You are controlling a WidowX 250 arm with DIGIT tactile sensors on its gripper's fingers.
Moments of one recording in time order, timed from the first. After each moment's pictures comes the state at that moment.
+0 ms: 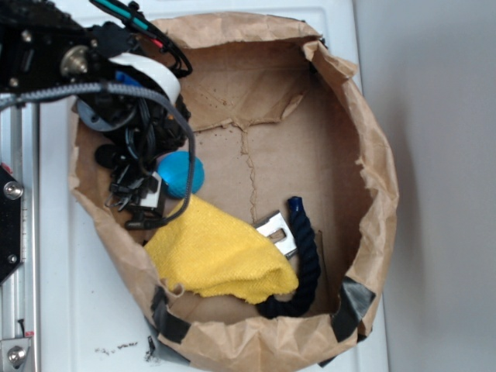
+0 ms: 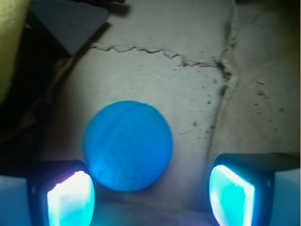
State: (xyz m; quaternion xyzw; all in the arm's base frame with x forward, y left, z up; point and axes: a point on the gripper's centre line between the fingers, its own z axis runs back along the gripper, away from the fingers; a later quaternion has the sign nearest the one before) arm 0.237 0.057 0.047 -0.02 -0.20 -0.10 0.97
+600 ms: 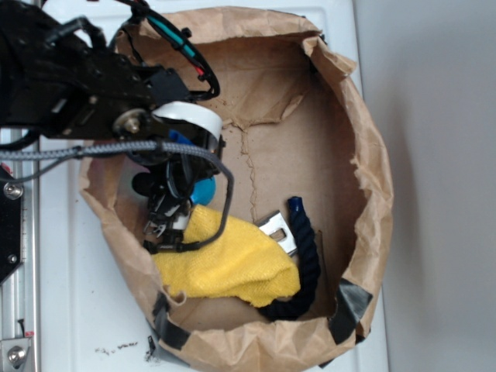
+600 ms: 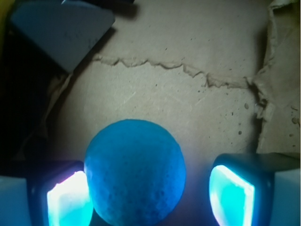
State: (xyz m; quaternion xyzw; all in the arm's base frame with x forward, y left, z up) arm 0.259 0.042 0.044 -0.01 -0.18 -0.08 0.98
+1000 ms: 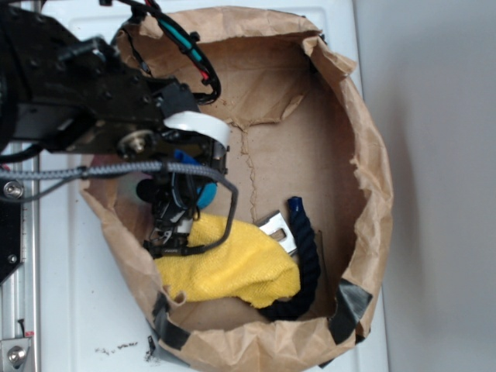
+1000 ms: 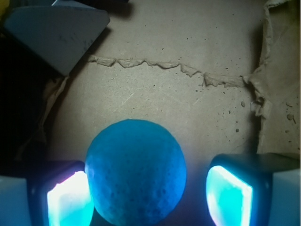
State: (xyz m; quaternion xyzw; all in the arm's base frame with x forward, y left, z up) arm 0.260 0.035 0.043 0.00 -0.17 -0.07 0.98
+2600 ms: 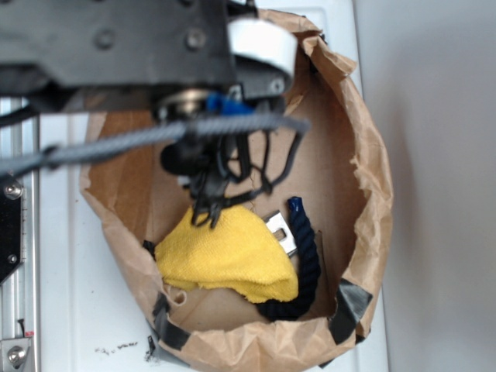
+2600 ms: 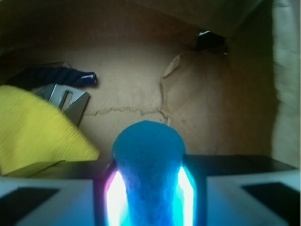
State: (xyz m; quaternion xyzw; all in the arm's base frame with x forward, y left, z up) arm 0.266 0.035 0.163 0.06 -0.12 0.02 0.99
